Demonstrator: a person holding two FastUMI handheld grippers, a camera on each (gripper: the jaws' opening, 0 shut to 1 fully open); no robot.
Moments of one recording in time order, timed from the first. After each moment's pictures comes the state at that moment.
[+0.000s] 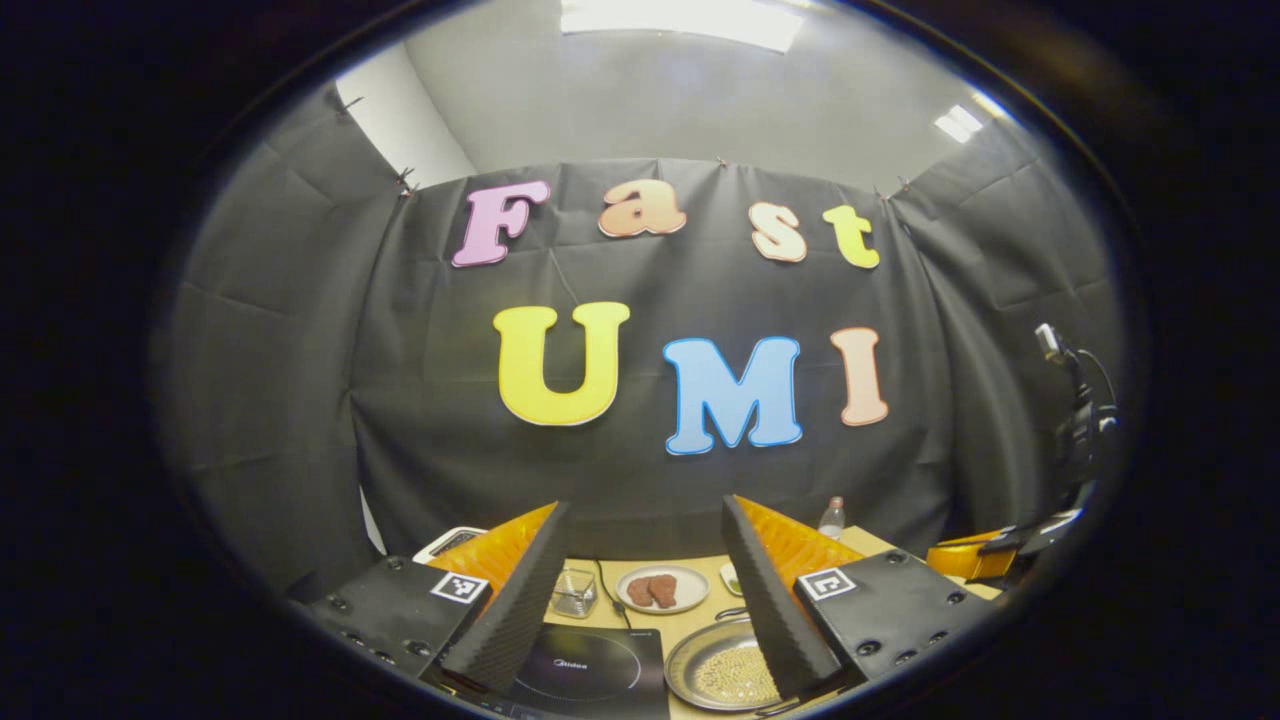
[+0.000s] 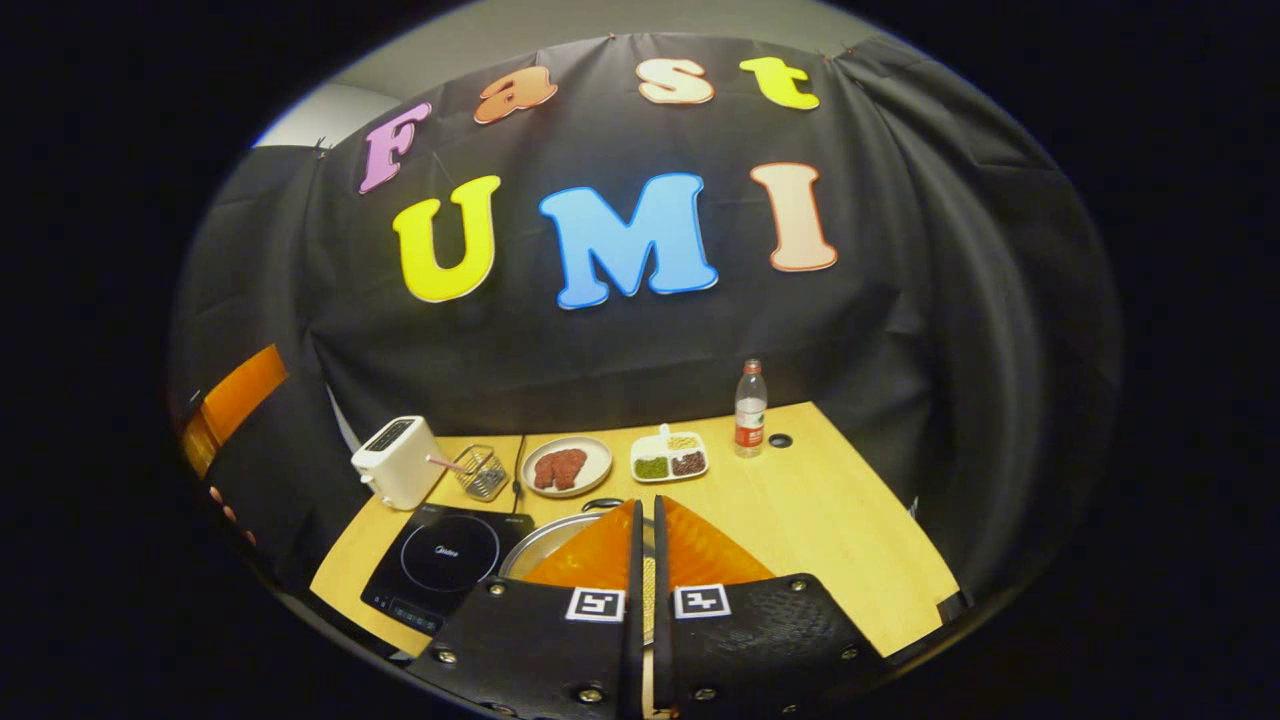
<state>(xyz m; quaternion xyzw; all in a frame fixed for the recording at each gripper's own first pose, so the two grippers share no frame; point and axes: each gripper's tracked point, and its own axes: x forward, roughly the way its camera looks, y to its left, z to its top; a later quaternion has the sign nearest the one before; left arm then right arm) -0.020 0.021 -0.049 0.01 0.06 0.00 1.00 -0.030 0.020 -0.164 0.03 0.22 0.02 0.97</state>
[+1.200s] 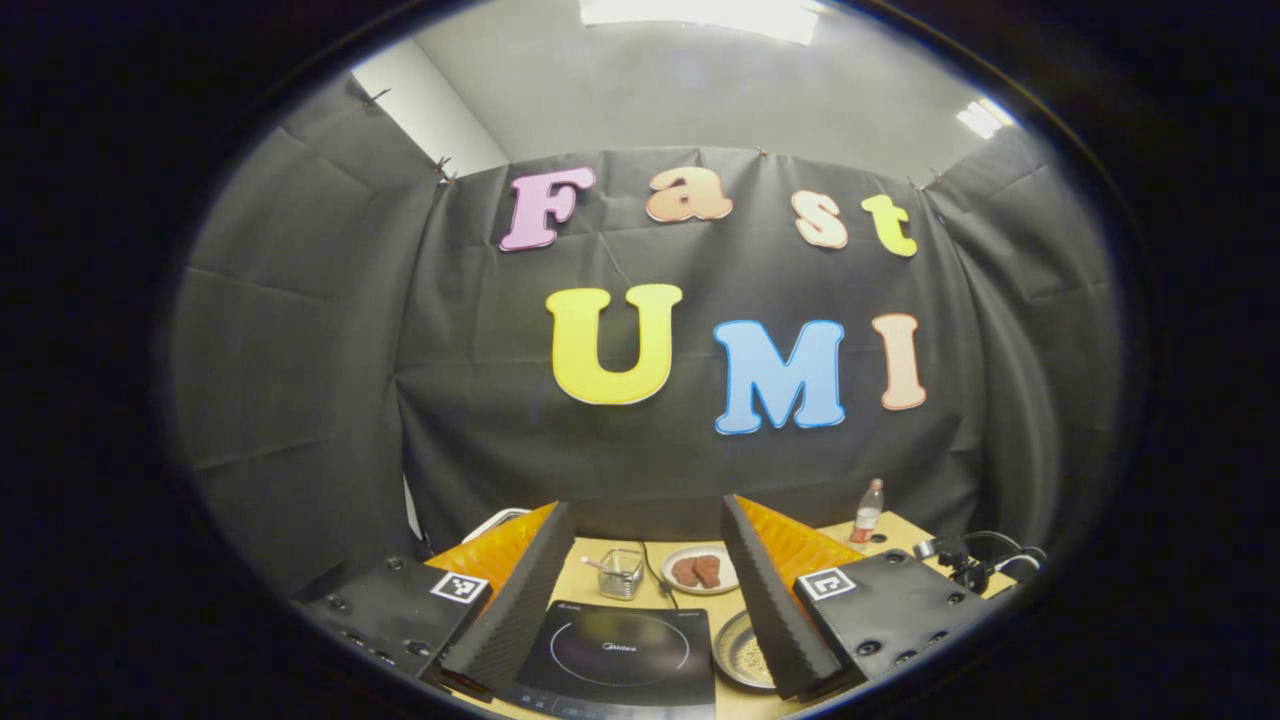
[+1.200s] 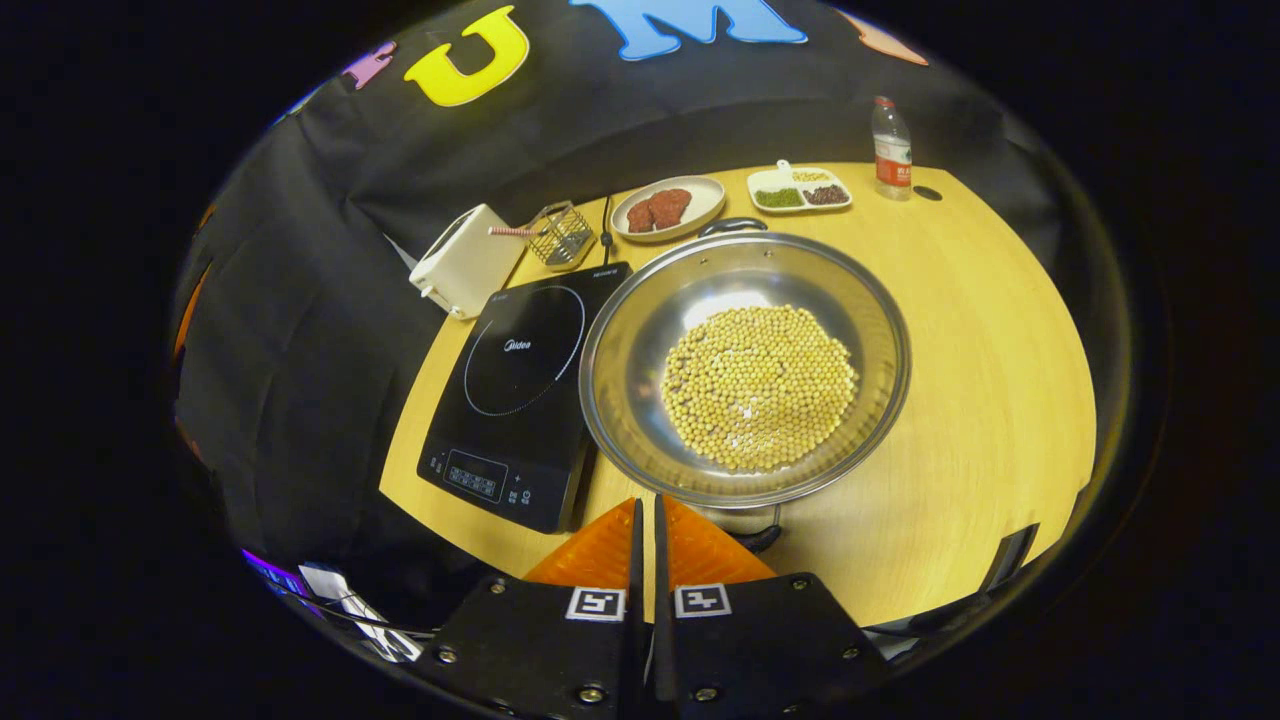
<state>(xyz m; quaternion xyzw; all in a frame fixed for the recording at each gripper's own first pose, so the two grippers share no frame) -0.052 0.088 -0.066 0.01 0.09 0.05 0.99 -0.097 0.128 -0.368 0.09 0.52 0.16 0.83</state>
